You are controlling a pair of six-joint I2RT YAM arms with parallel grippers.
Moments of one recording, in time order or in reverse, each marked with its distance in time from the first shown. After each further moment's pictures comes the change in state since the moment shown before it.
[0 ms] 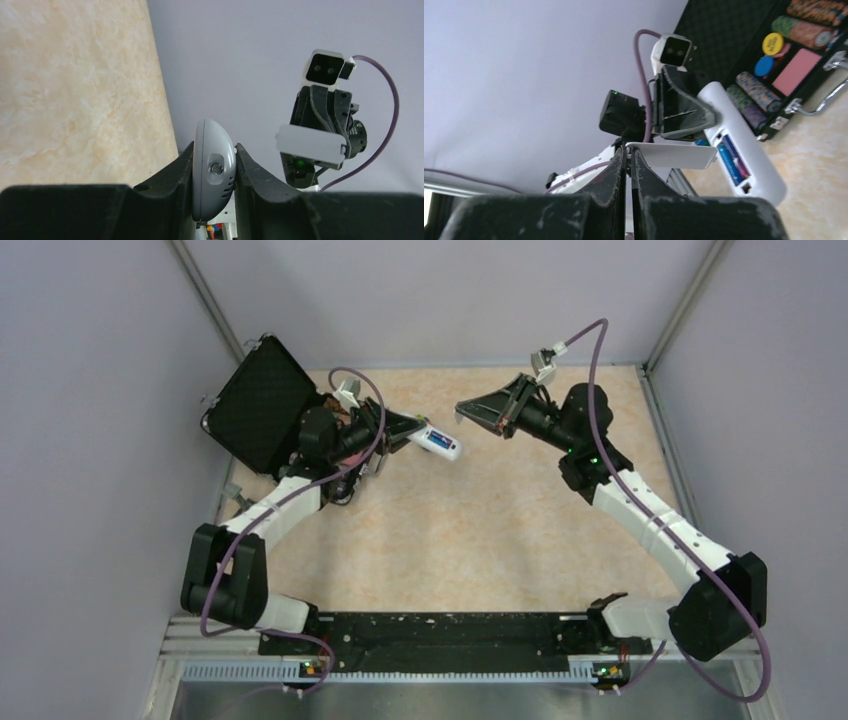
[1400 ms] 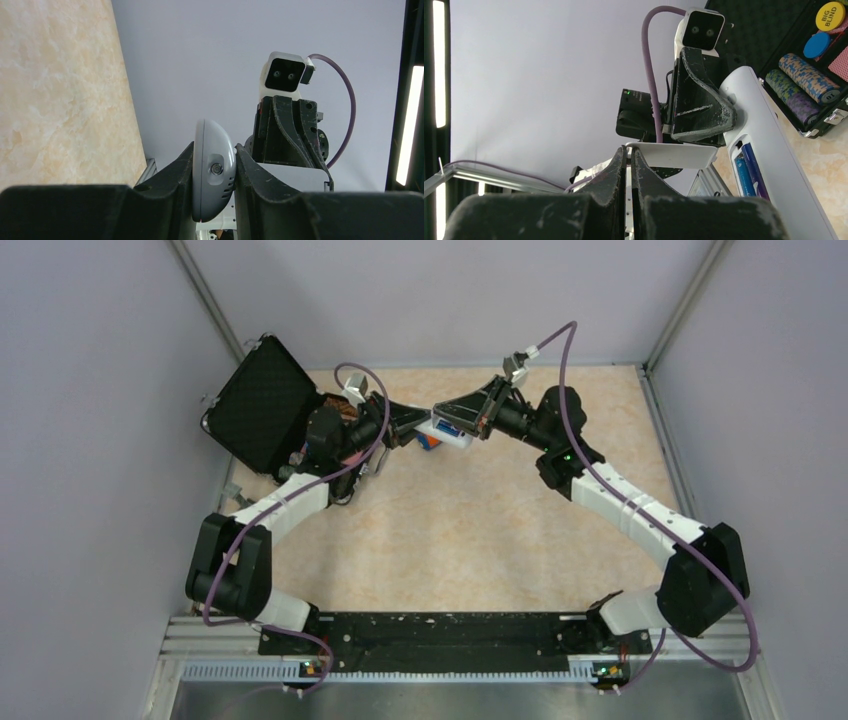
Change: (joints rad) left arm -0.065 0.058 0.027 0.155 -0.063 -0.198; right arm 0.095 0.123 0.005 0.208 -0.006 0.185
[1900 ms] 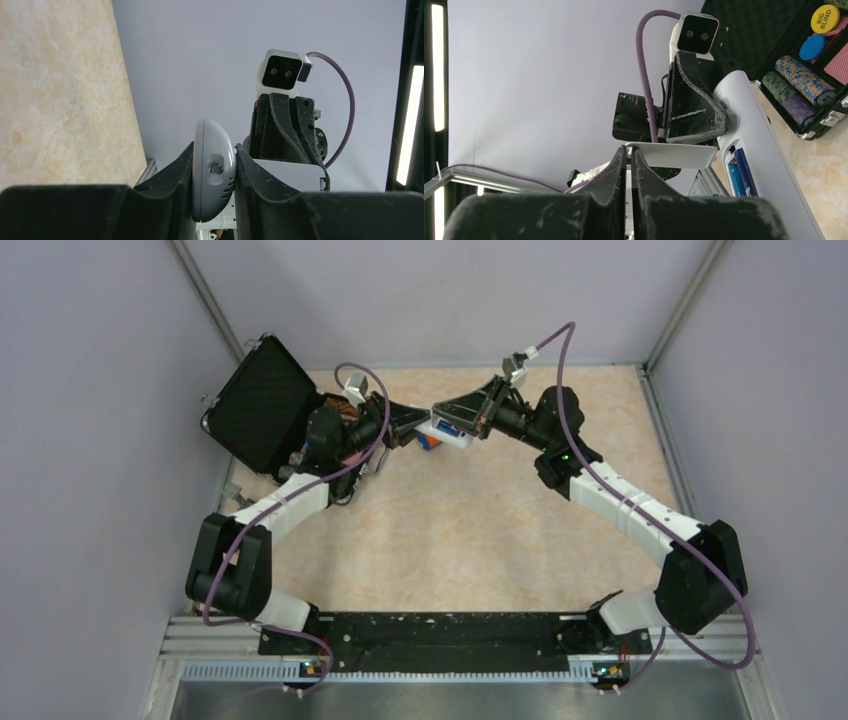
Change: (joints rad) left arm -0.001 0.000 0.000 0.000 0.002 0.002; right arm 0.000 0.013 -0.002 0.010 0.012 0.000
